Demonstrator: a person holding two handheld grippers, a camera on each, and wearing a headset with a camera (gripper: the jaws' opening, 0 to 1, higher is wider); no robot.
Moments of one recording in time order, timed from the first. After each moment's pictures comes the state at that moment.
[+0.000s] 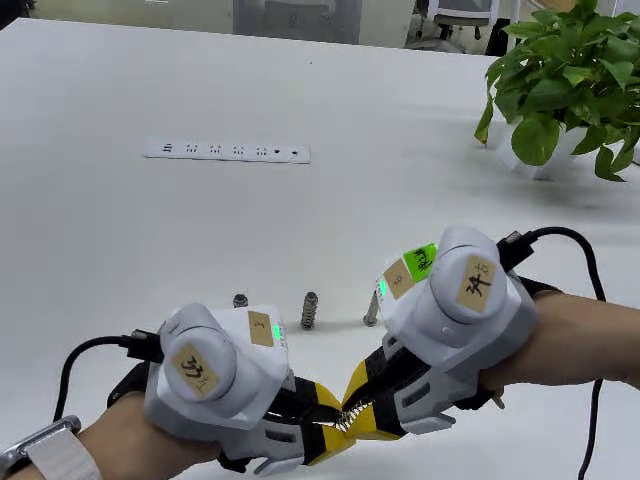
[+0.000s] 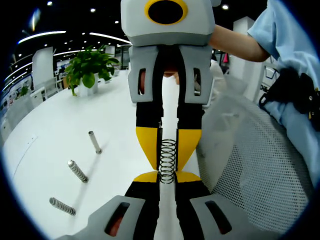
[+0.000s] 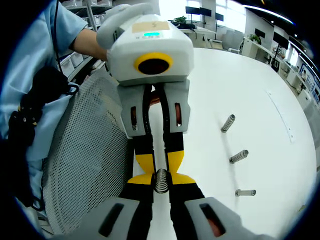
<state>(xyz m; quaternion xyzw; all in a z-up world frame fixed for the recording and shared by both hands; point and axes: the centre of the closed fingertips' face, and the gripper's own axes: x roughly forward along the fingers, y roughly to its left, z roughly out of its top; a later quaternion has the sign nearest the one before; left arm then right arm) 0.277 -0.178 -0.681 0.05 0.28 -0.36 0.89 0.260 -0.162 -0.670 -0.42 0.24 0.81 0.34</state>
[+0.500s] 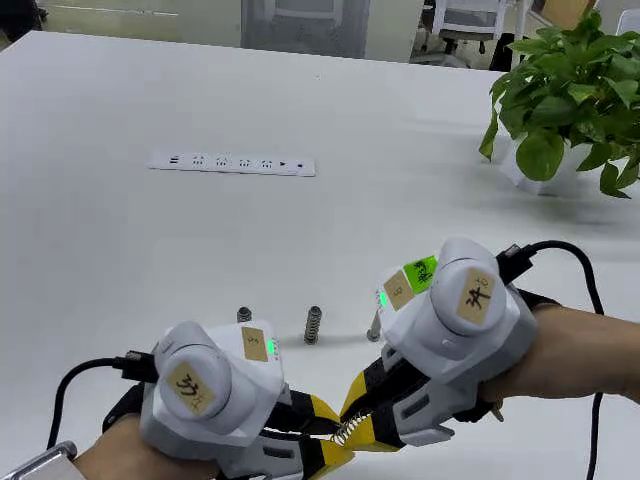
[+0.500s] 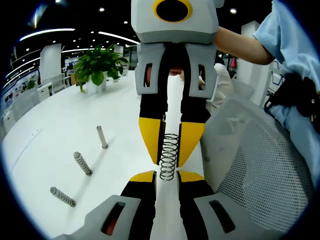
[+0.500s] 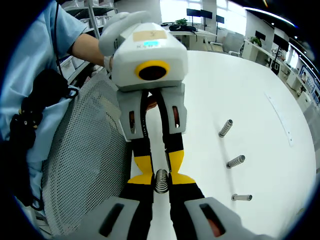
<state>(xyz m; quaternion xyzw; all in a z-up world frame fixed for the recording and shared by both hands) 0.277 -0.165 -0.686 0.03 0.28 -0.33 0.90 0.263 -0.152 -0.664 -0.40 0.23 0.81 0.35</state>
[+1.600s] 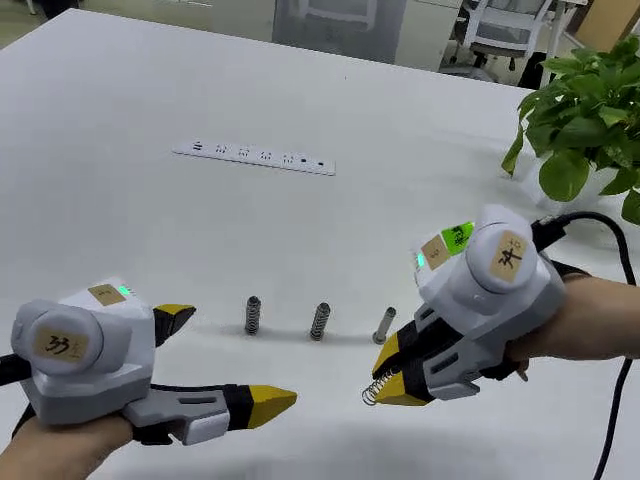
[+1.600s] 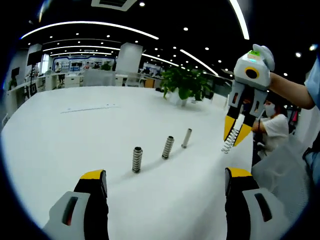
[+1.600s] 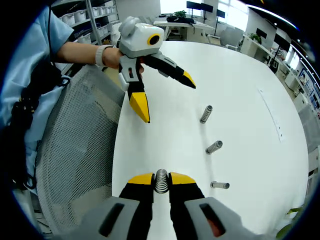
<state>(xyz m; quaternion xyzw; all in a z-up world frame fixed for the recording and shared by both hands) 0.264 -0.031 -0.682 -0.12 0.20 -0.02 0.97 0.317 -0.151 -0.663 -0.46 0.23 0.78 0.35</state>
